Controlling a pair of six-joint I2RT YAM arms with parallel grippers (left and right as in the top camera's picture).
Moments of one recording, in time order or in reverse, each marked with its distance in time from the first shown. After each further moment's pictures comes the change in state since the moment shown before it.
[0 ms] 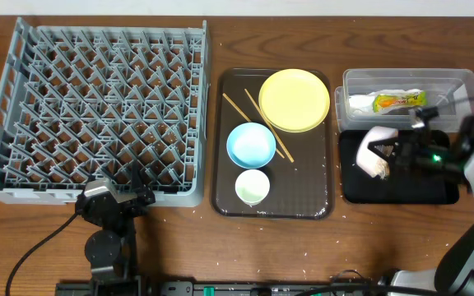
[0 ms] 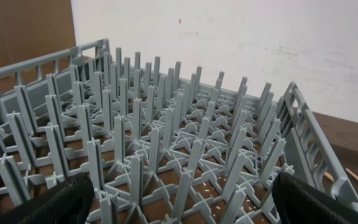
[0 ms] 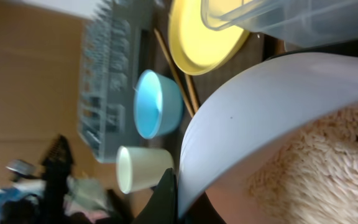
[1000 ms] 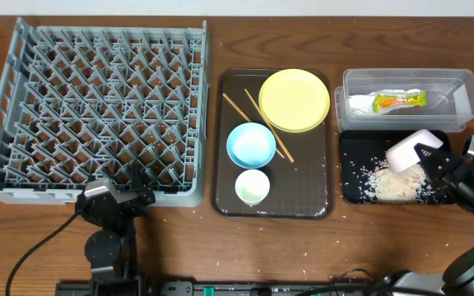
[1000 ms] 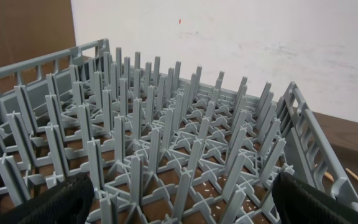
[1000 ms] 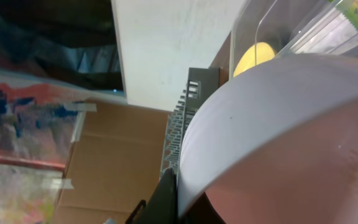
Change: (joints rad) left arm 0.000 0.000 0.000 0.000 0.000 0.000; right arm -0.344 0.000 -0.136 0.107 -0.406 0.074
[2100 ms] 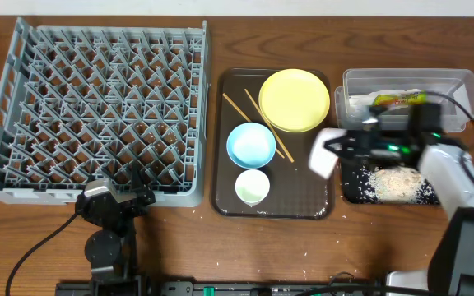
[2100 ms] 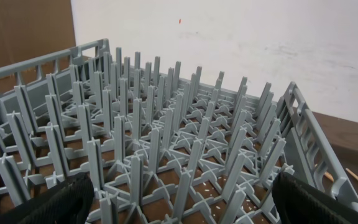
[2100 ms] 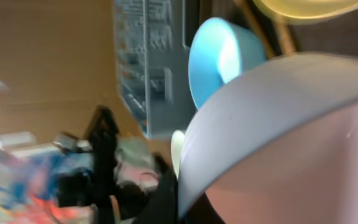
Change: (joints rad) left arm 0.000 0.000 0.000 0.000 0.000 0.000; right arm 0.739 0.000 0.115 0.114 0.351 0.366
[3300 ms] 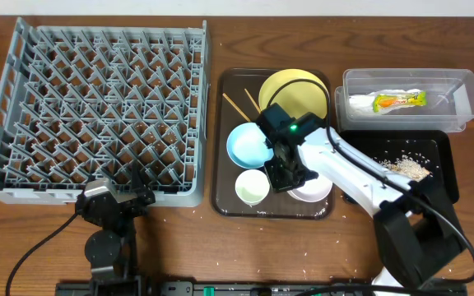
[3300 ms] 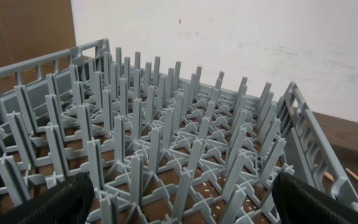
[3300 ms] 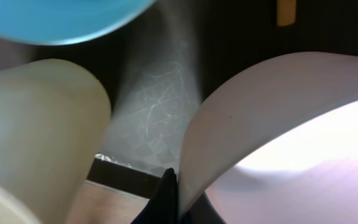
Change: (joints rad) left arm 0.000 0.000 0.000 0.000 0.000 0.000; right arm 0.719 0.226 0.323 -0.390 1.076 0.137
